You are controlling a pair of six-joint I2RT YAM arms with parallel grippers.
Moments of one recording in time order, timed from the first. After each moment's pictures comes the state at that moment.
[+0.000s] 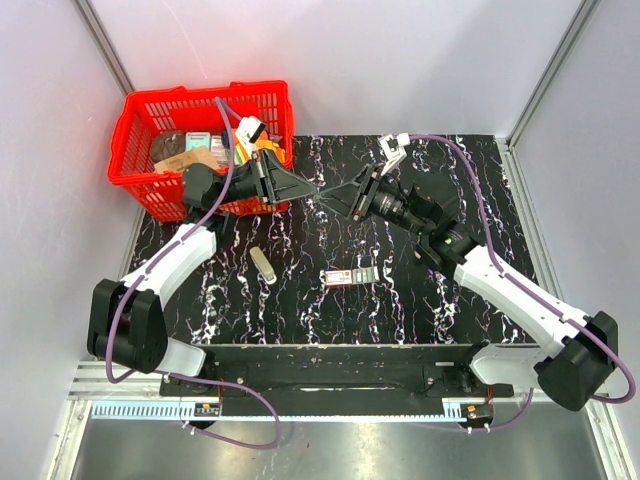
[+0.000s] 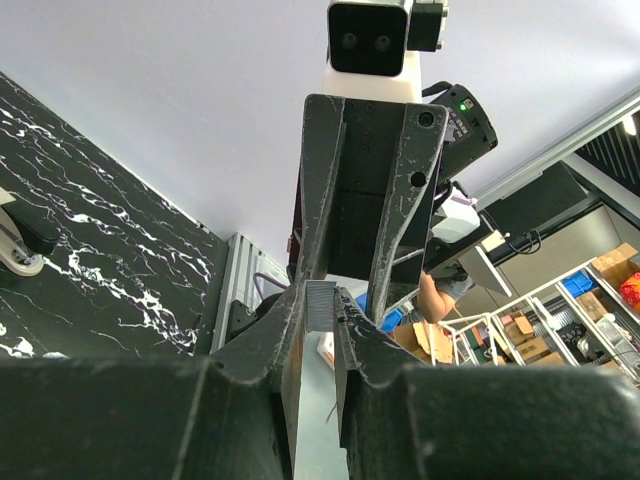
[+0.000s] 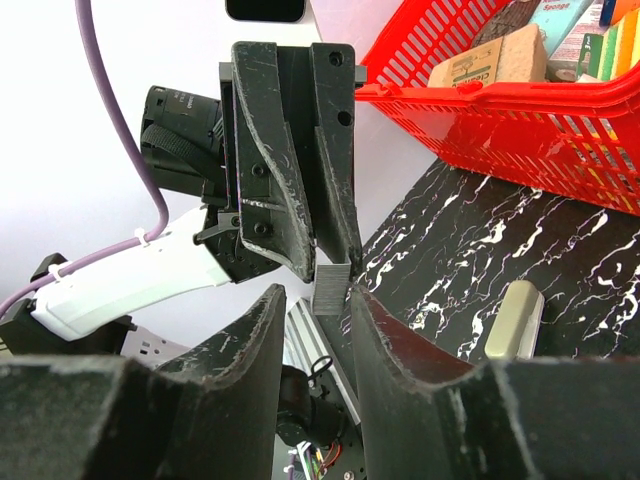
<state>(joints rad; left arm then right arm) -0.30 1.41 1.00 0.91 1.10 -1.35 0.68 1.23 1.09 0.24 -0.38 0.83</state>
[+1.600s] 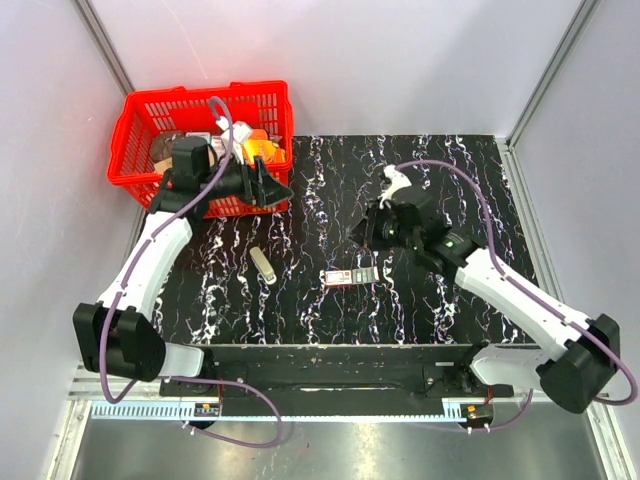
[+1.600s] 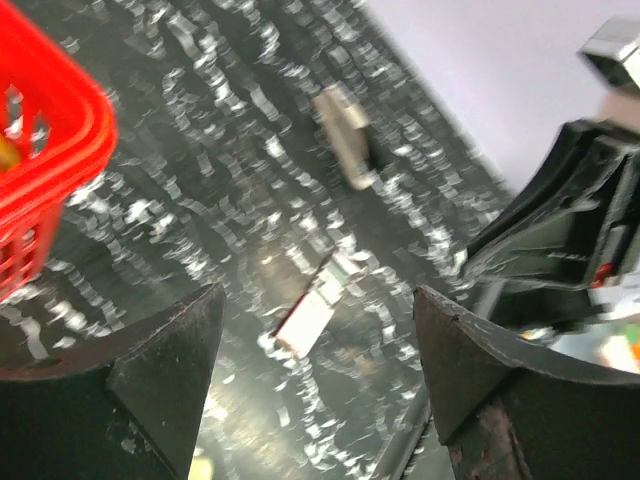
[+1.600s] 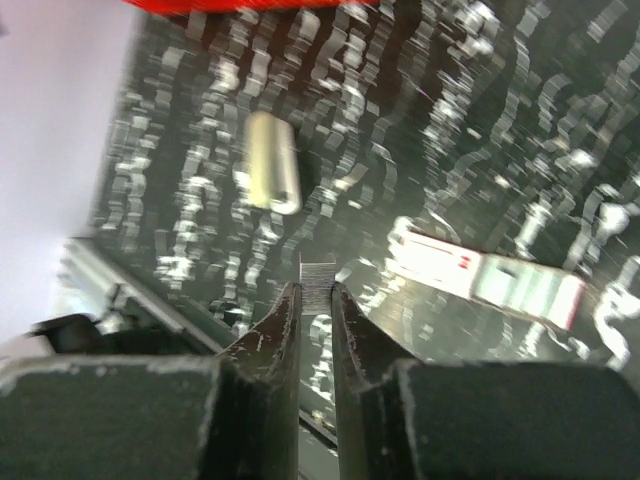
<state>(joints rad) -0.16 1.36 1.25 -0.23 0.88 -0.33 0.69 1.19 1.07 -0.33 -0.12 0.64</state>
